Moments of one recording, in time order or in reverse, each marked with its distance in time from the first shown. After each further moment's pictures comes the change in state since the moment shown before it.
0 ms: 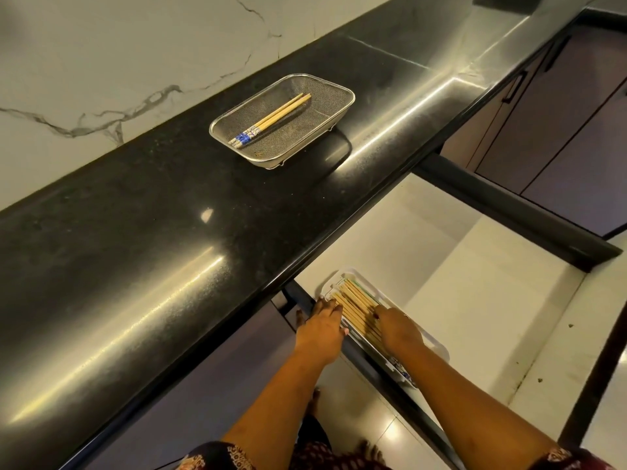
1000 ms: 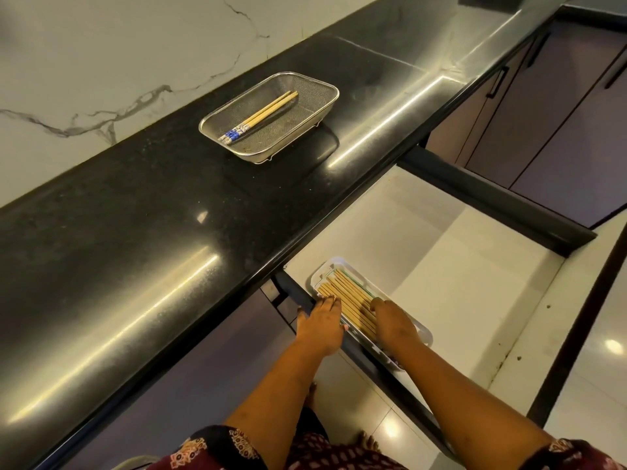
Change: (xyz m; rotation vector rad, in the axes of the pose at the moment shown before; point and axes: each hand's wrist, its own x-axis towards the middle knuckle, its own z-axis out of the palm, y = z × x) left_hand -0.014 0.028 0.001 0.060 -0.076 0.001; right_hand -0.017 0.020 -0.005 -0.069 0.020 -0.068
